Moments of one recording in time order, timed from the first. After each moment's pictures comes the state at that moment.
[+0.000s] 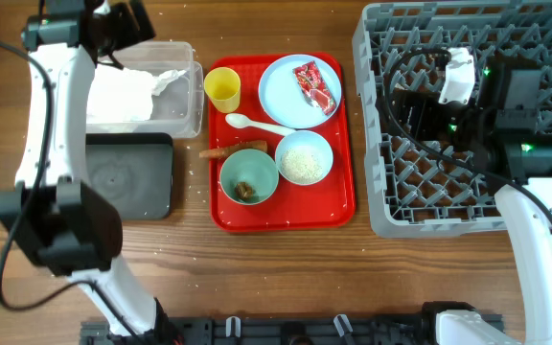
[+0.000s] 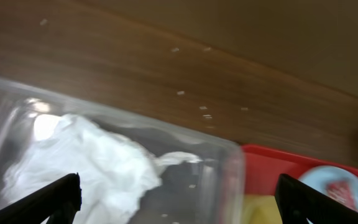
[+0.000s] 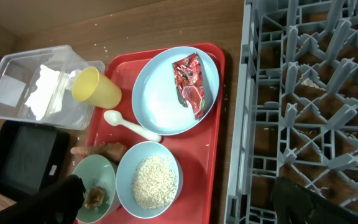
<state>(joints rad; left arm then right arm) 0.08 1.96 1.94 -0.83 0.09 -0.23 -0.01 1.29 1.20 -0.70 -0.45 0.13</state>
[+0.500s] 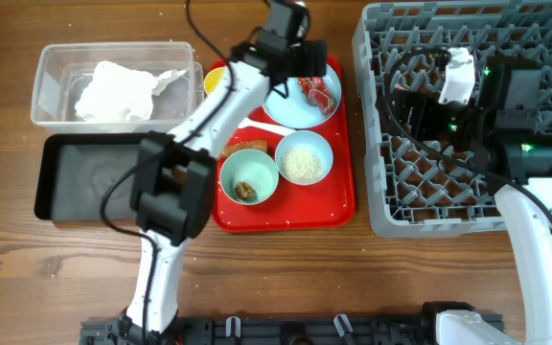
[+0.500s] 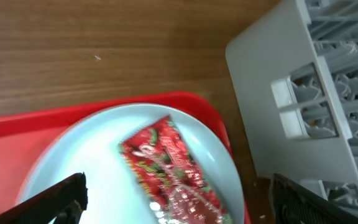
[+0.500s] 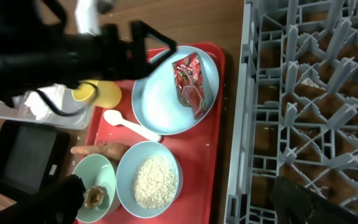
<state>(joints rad) -0.49 2.29 1.94 -0.48 0.05 -0.41 -0.01 1.29 1.20 -0.70 -0.45 0.13</state>
